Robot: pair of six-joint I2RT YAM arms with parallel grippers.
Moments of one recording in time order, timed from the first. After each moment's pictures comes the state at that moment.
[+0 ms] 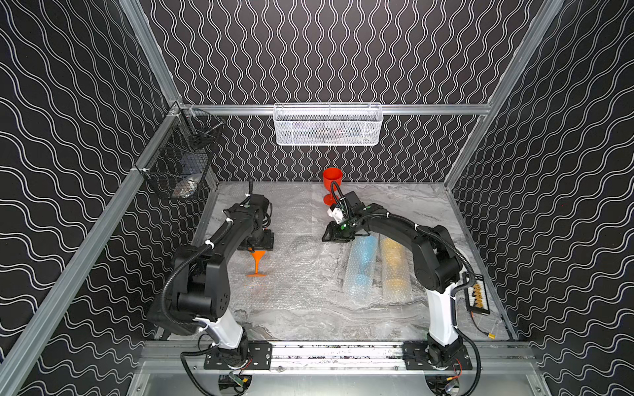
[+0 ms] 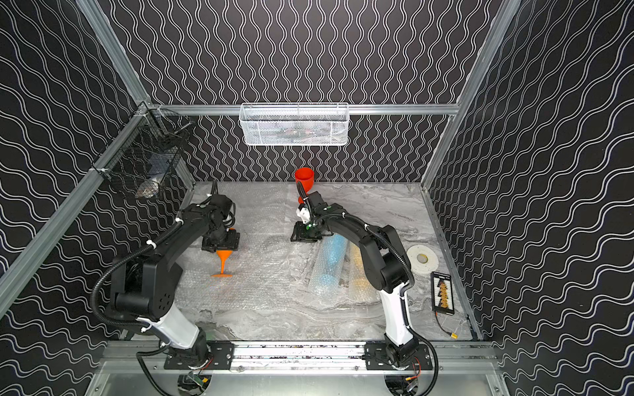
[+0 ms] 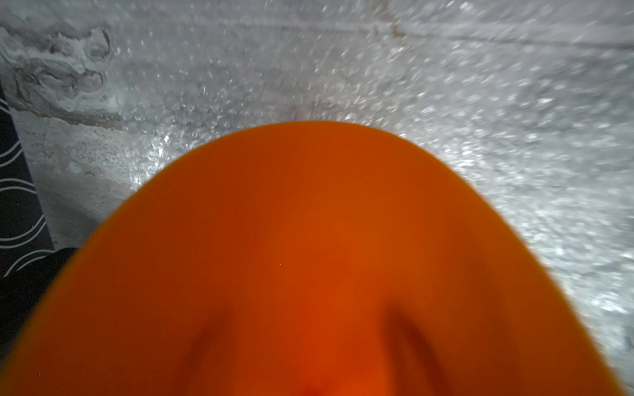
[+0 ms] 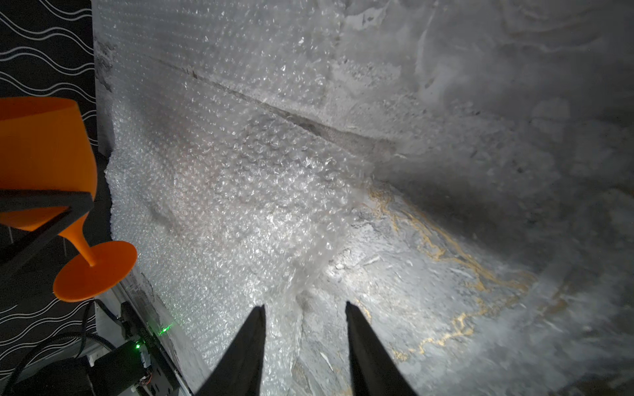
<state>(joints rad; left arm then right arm) -0.07 1.65 1.30 -1.03 -0.12 -0.18 0.58 2.10 1.63 -0.63 -0.45 0.40</state>
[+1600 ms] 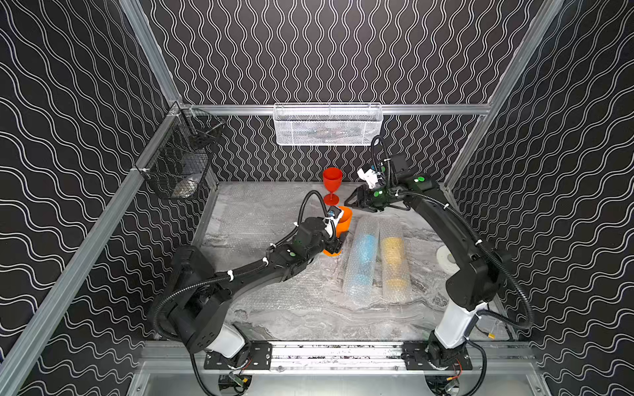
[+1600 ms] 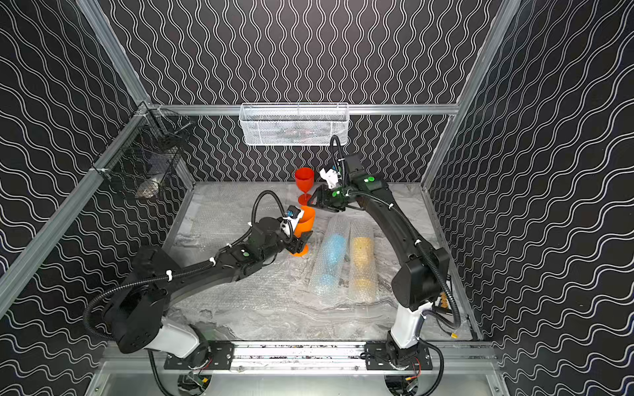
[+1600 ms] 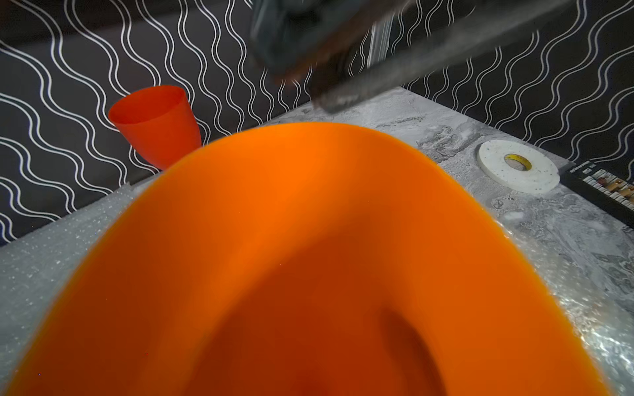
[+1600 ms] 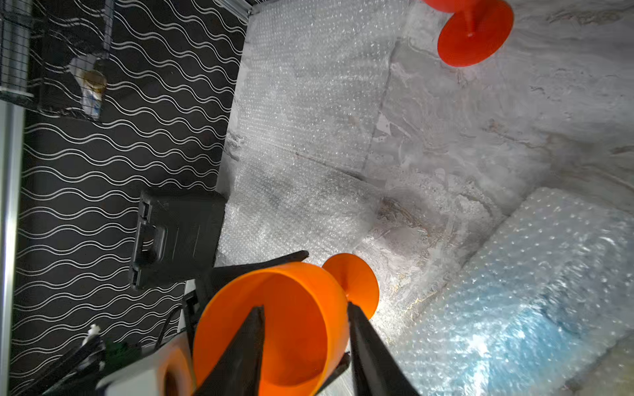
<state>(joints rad) -0.67 1.50 0.94 0.22 -0.08 0.01 0.42 1.82 1.89 -0.96 -0.54 0.40</state>
